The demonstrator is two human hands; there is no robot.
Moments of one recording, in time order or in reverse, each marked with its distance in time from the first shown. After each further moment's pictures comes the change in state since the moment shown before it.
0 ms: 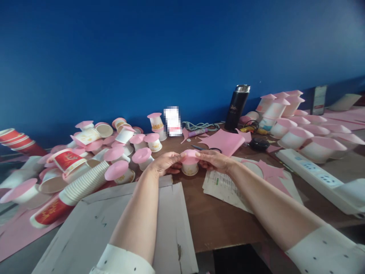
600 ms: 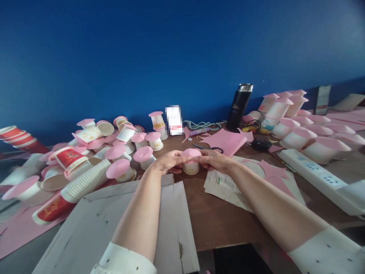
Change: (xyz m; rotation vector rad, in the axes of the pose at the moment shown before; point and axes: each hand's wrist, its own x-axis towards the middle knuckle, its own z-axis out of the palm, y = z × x) left_hand -0.007 0.006 0.008 0.183 0.009 0.021; right_hand 0.004 0.000 0.007 -0.197 0.048 -0.014
